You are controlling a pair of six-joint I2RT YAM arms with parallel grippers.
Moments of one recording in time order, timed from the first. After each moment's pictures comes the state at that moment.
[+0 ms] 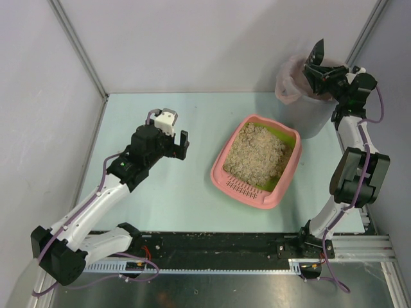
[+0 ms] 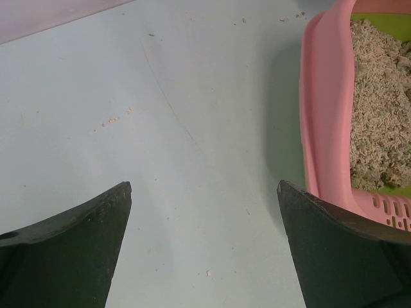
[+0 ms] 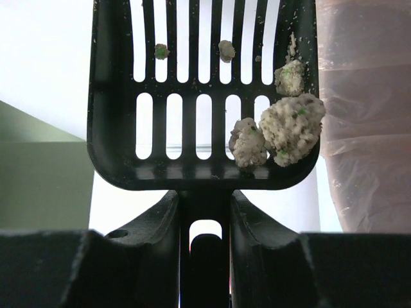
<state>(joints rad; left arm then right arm) -0.54 1.04 0.93 -0.26 -0.12 -0.04 -0.28 1.78 1.44 0.45 -0.77 1.65</state>
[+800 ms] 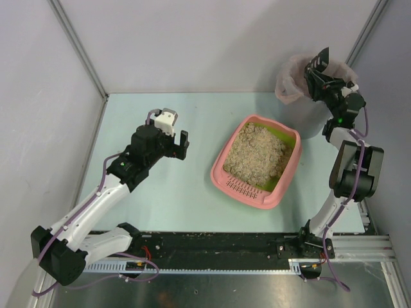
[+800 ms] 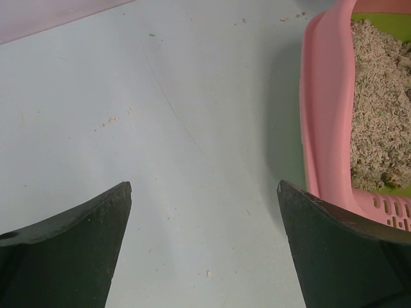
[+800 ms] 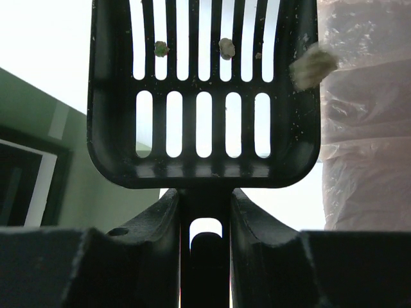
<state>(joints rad) -0.54 1.04 0.93 -0.26 -0.12 -0.04 -0.28 1.85 1.24 0.95 -0.68 2.03</state>
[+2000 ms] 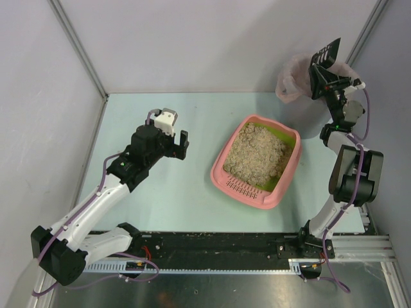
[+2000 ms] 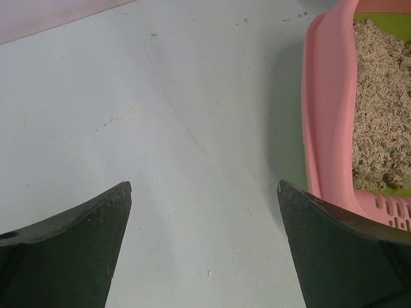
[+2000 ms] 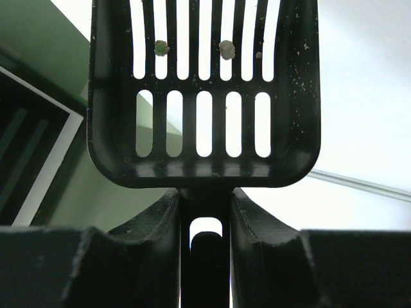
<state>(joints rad) -0.54 1.04 0.93 -0.26 -0.13 -0.04 -0.26 1.79 1.14 1.23 -0.54 2.05</state>
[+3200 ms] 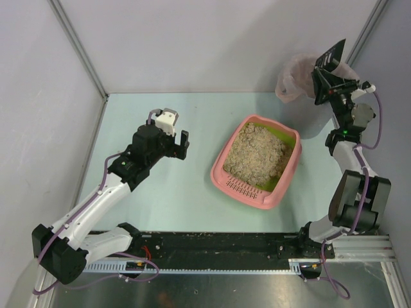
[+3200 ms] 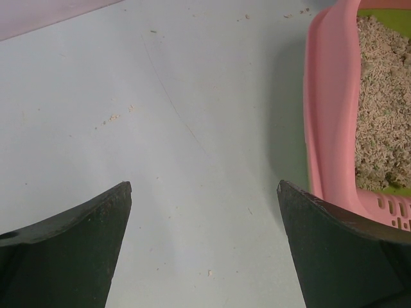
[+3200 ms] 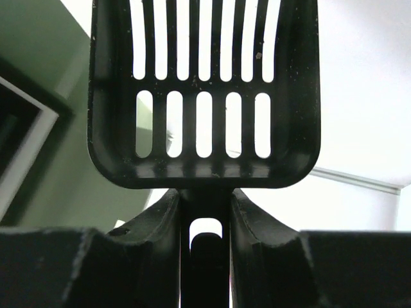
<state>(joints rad) -0.54 1.05 0.93 -0.26 -0.13 -0.04 -0.28 1.54 1.02 1.04 -0.55 1.98</state>
